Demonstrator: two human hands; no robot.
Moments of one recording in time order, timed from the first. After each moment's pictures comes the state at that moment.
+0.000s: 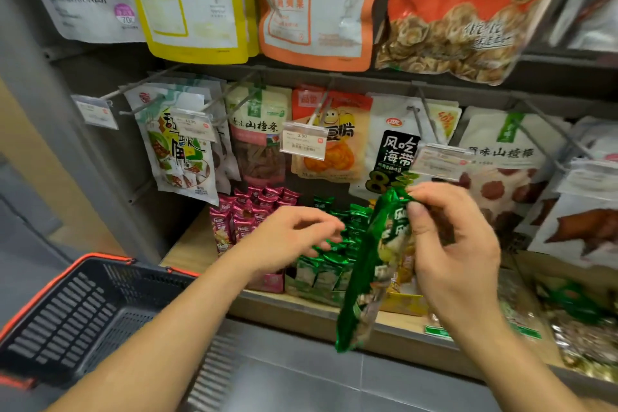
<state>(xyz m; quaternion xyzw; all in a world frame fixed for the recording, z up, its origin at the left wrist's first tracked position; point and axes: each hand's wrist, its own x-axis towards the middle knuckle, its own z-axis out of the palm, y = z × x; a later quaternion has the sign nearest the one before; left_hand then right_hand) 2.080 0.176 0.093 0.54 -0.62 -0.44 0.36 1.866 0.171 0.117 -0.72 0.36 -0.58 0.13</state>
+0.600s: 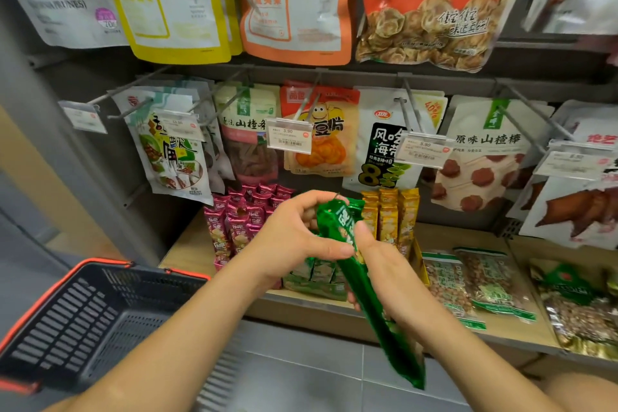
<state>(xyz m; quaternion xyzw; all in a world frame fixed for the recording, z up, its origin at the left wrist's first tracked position) 2.051 0.192 0.105 0.48 -0.56 -0.49 0.47 1.879 0.182 0.079 -0.65 0.44 -0.27 0.56</state>
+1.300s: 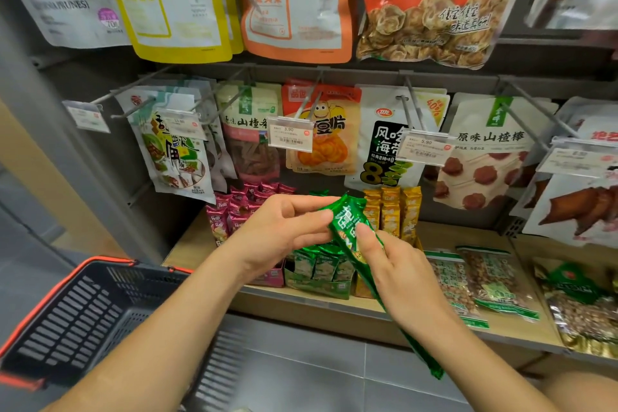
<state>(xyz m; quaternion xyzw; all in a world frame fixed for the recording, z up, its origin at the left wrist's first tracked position) 2.064 0.190 0.108 0.41 -0.49 -0.59 0.49 1.870 0.184 0.076 -0.75 0.51 -0.29 0.30</state>
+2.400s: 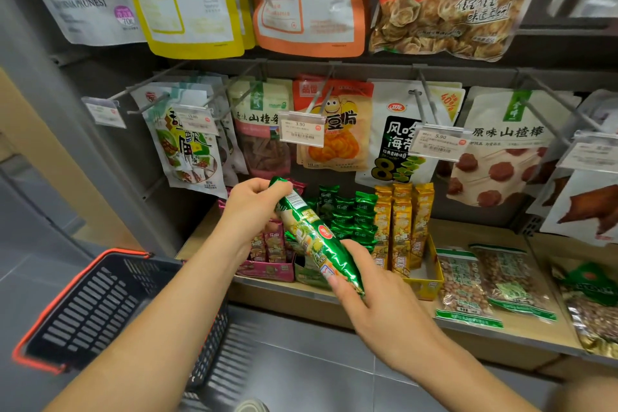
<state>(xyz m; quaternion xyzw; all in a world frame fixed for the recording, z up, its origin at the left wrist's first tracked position) 2.105 0.169 0.088 0.68 -0.35 -0.38 0.52 1.886 0.214 0.059 -0.83 0.44 -0.20 0.29</state>
